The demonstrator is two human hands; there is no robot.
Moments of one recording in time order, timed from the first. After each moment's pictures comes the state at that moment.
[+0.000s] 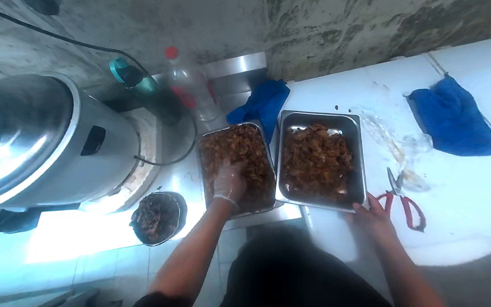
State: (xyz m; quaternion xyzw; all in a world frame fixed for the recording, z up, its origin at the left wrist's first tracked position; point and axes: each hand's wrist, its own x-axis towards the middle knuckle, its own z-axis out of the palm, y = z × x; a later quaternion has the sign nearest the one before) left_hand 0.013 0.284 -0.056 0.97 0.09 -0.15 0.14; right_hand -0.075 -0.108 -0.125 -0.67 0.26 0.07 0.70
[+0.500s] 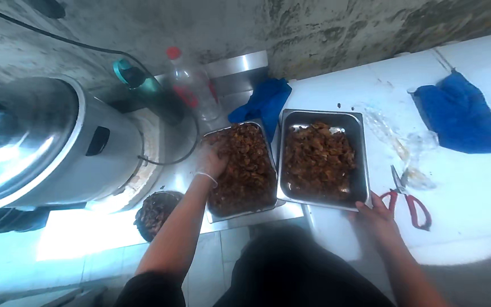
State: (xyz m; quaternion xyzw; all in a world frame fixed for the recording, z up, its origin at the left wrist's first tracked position) left_hand 0.070 0.359 -0.061 0.97 0.10 -0.09 0.18; right_hand -0.075 -0.105 -0.123 -0.66 0.26 0.07 0.70
